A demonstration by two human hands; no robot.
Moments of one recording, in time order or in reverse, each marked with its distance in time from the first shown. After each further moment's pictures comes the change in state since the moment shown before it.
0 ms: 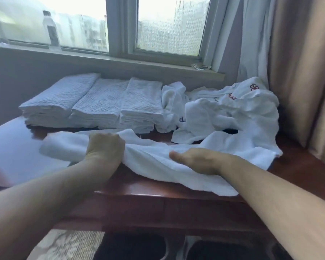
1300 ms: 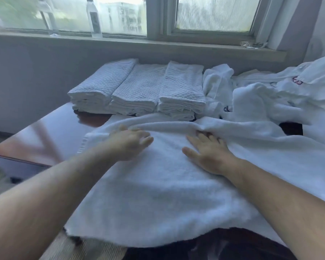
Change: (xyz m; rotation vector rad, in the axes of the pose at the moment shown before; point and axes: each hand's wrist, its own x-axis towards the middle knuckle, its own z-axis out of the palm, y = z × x) left_hand 0.015 -0.050 0.072 -0.658 -0.321 0.096; right_hand 0.112 -0.017 0.053 -0.279 0.277 -0.087
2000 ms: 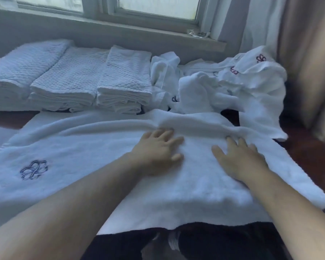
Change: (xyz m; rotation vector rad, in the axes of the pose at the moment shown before) left_hand 0.049 0.187 0.051 -0.030 0.068 0.524; right_hand -0.115 0.136 -0.021 -0.052 0.042 0.760
